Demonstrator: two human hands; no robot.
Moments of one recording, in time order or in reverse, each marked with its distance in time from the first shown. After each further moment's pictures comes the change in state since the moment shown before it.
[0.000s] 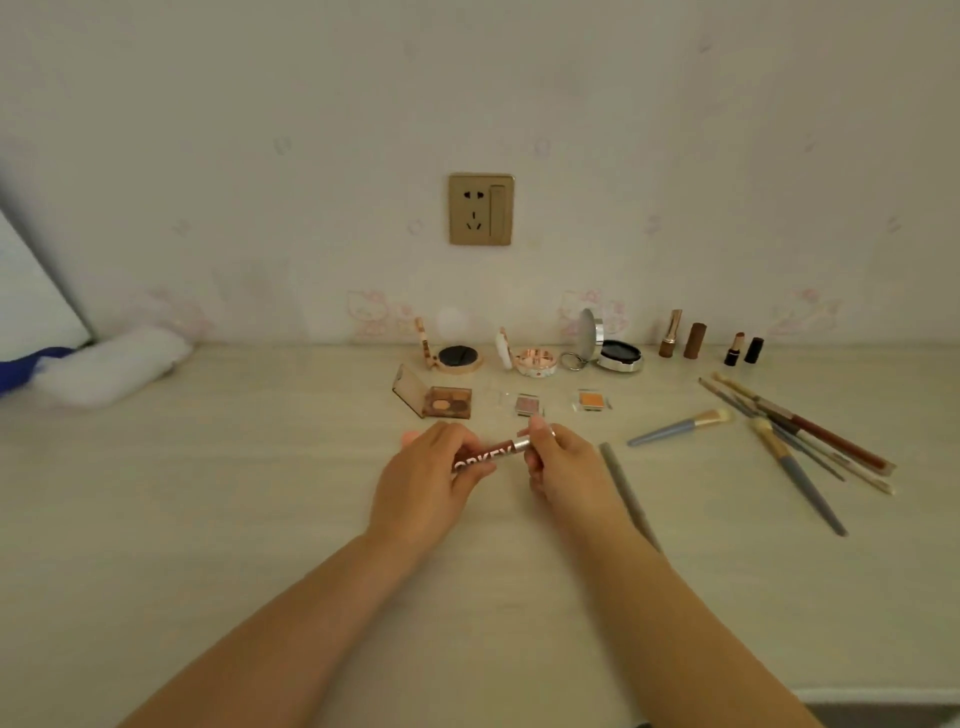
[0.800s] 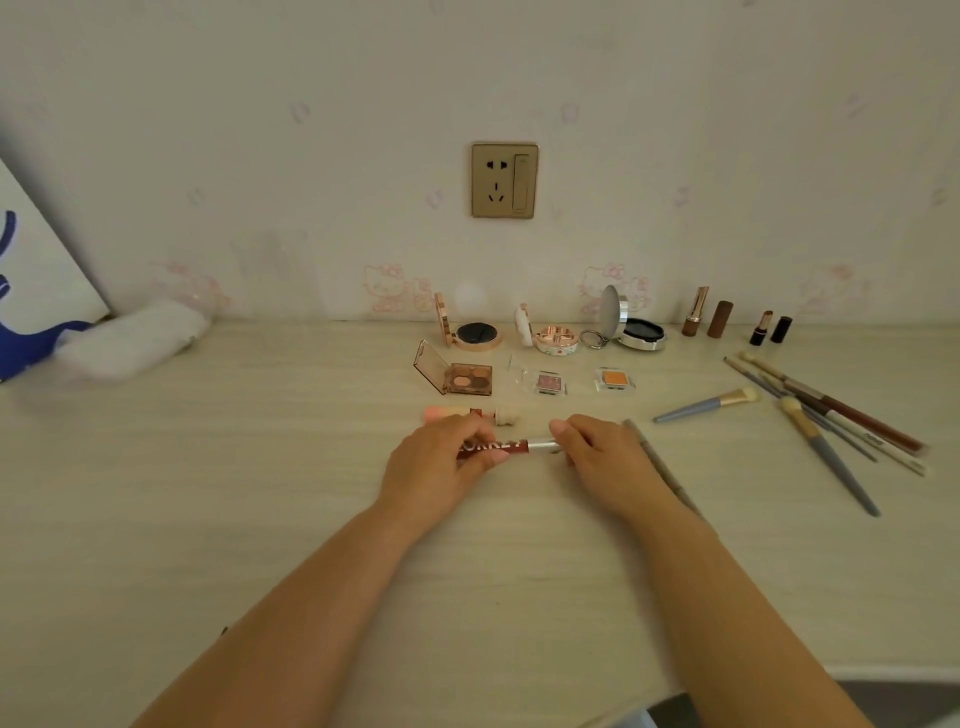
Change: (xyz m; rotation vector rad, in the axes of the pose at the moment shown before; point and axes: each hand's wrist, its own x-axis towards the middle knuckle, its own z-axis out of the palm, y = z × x) left_hand -0.004 -0.026 -0.004 -0.078 -0.133 -0.019; right_hand -0.003 0.005 -0.023 -0.676 -0.136 -0.202
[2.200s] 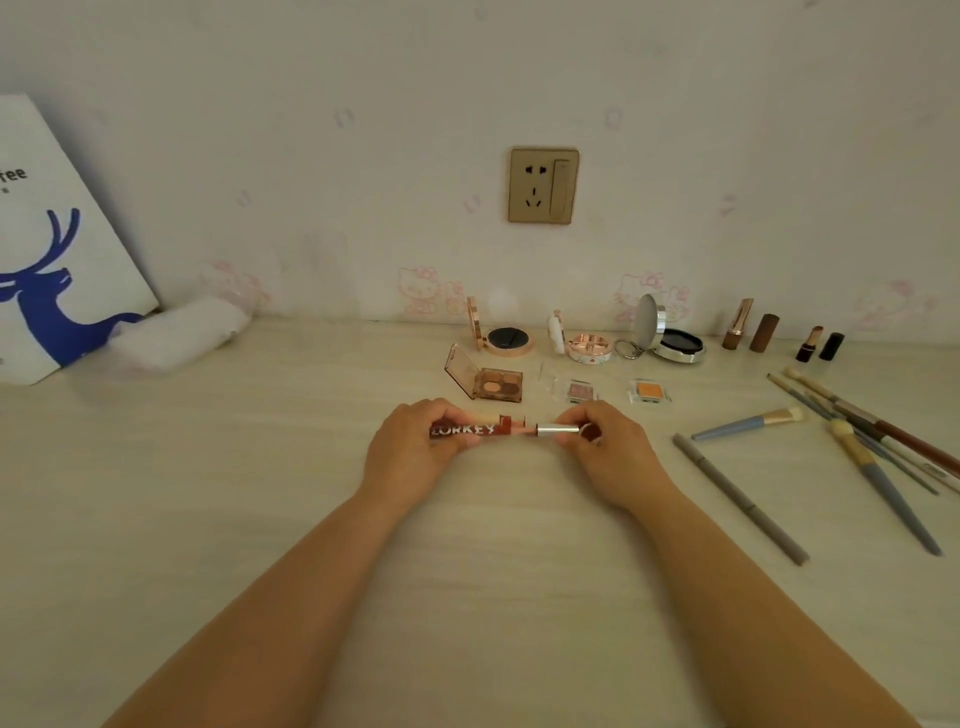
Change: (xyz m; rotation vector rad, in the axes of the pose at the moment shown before) left_hand 0.007 -0.034 -0.024 -0.082 0.155 -0.184; right_hand 0.024 -0.010 0.012 0.021 0.025 -0.085
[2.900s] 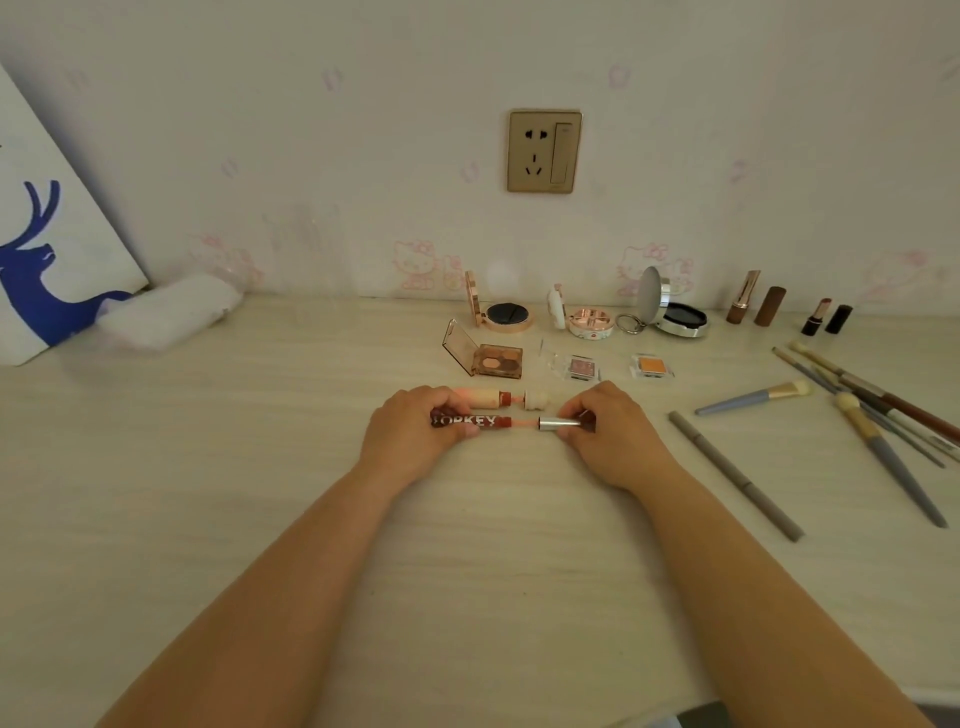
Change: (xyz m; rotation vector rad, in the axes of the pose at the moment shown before) left_hand 0.005 -0.008 0.005 0.078 -0.101 -0.062; right_hand 0.005 0.010 0.006 -0.221 -0.075 -0.021
